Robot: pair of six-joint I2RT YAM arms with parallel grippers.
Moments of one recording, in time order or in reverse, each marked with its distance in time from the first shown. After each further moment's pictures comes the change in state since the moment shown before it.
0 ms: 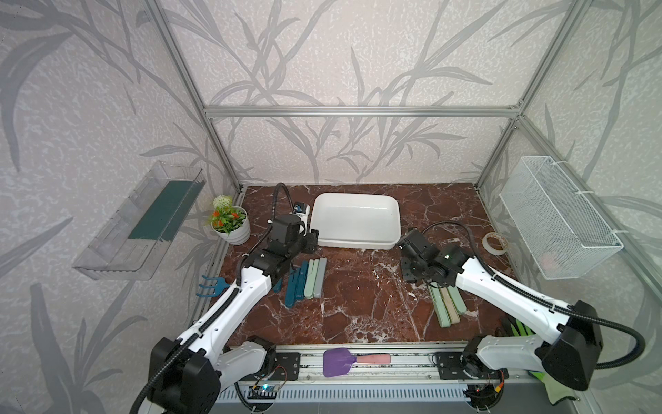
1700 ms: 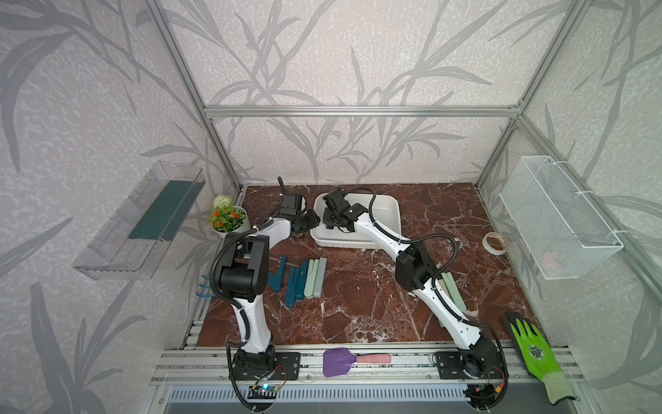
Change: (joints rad) left arm 0.203 0.784 0.356 0.202 0.350 -0.384; right arm -0.017 1.461 1.553 0.209 -0.120 0.140
